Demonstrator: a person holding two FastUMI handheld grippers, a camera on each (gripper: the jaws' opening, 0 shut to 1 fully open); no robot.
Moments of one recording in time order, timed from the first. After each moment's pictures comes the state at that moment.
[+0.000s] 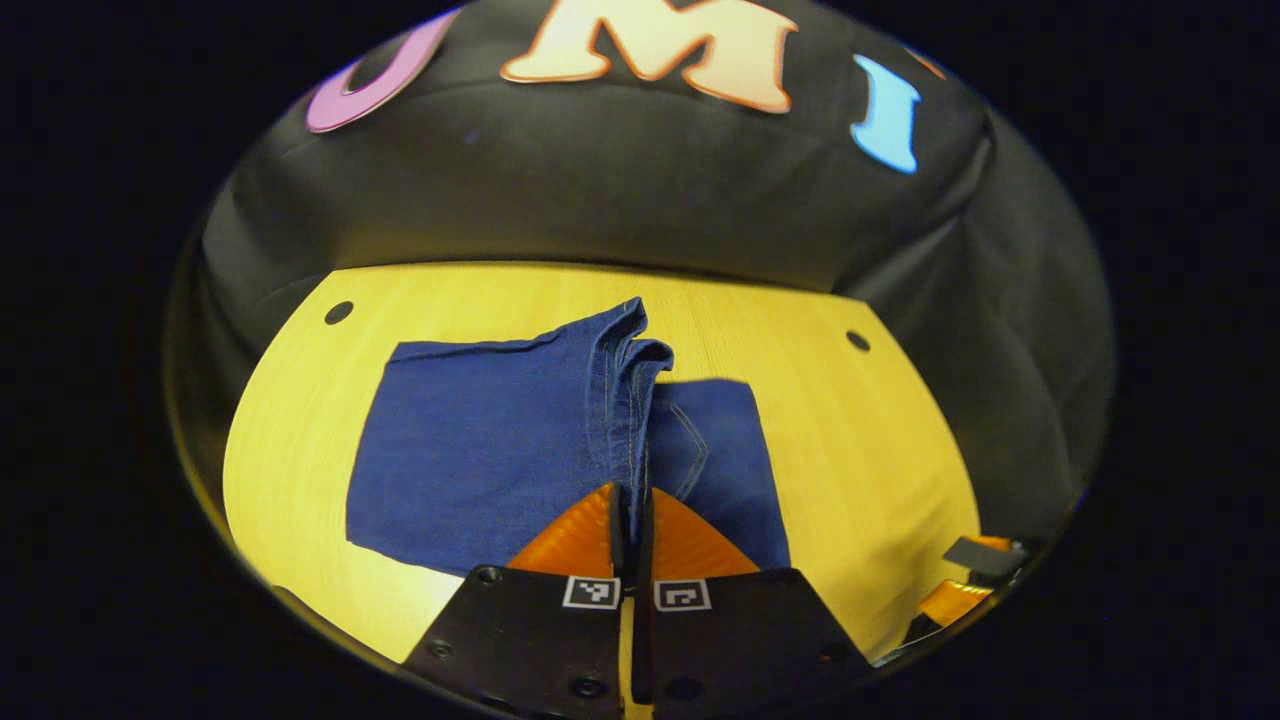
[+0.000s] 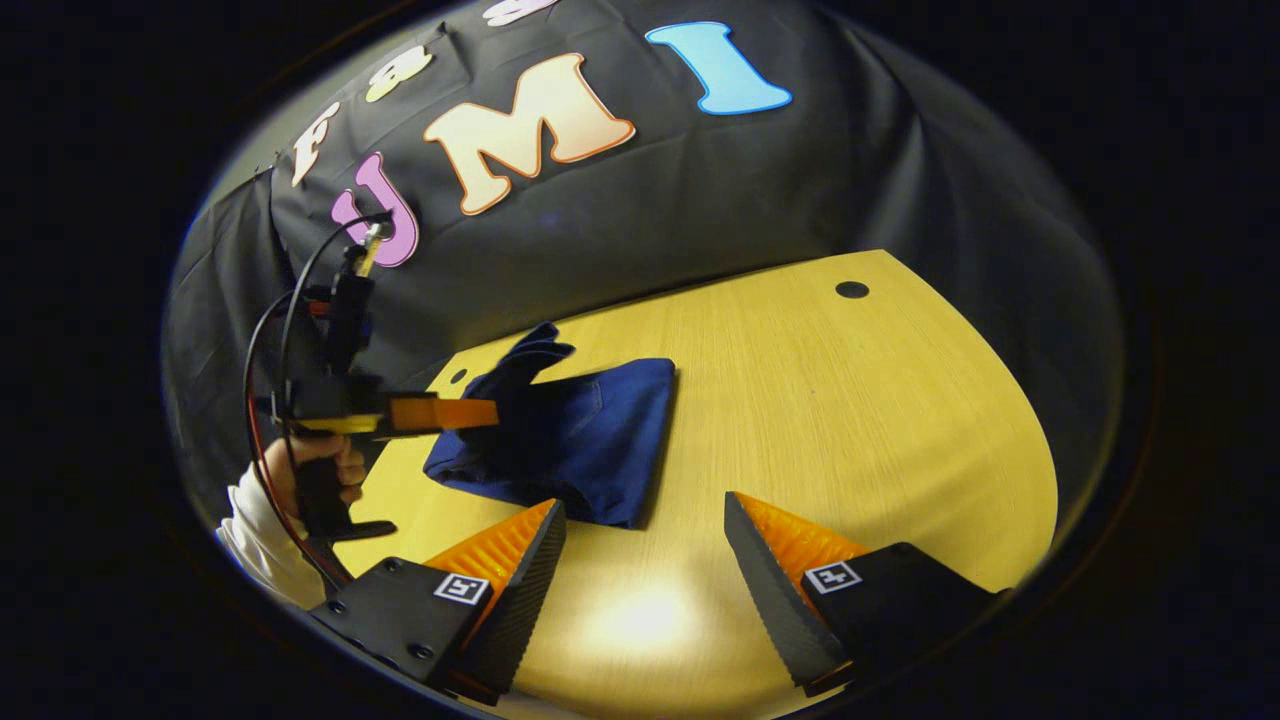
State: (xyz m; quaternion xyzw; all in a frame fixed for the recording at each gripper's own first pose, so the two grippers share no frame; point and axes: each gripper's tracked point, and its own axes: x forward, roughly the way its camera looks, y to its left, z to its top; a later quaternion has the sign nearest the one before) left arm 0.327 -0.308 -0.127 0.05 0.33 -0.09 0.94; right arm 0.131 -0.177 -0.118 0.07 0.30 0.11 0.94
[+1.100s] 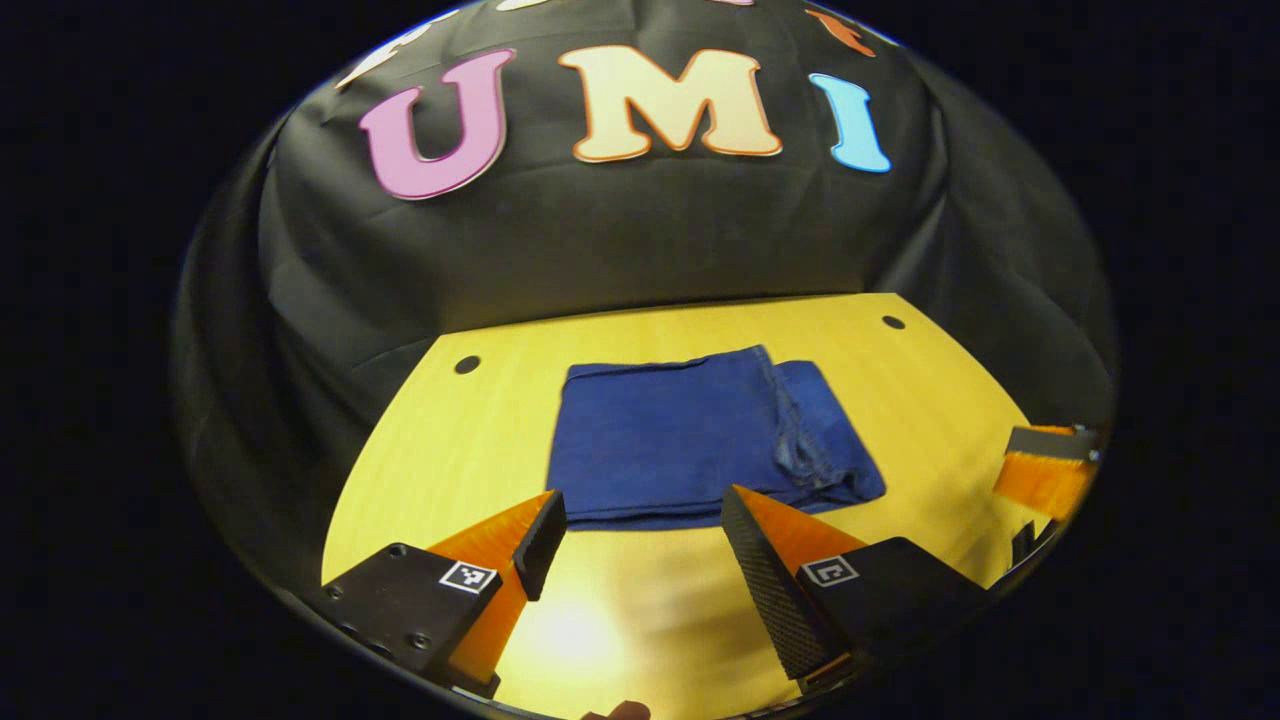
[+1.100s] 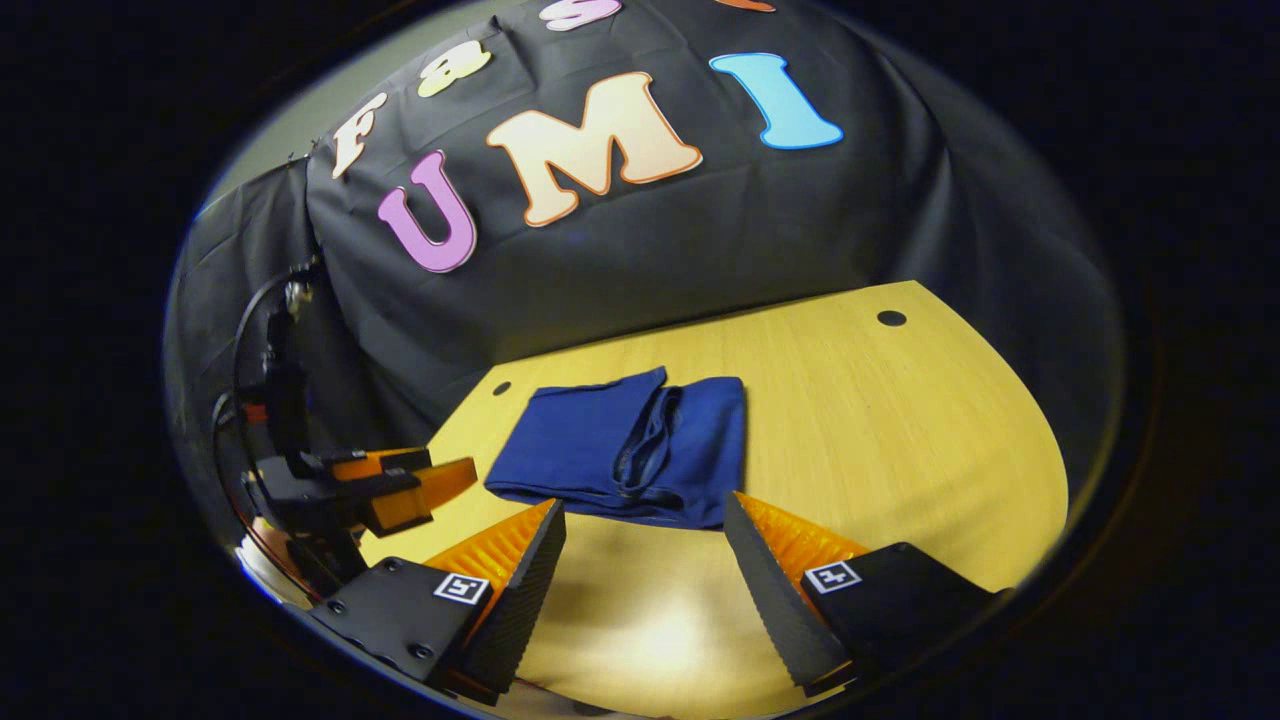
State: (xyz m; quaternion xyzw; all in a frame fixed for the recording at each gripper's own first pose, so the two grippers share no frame) left arm 0.218 -0.166 -0.053 0.12 0.23 -0.02 0.97; right arm 0.093 -0.078 -0.071 0.08 0.25 0.14 0.95
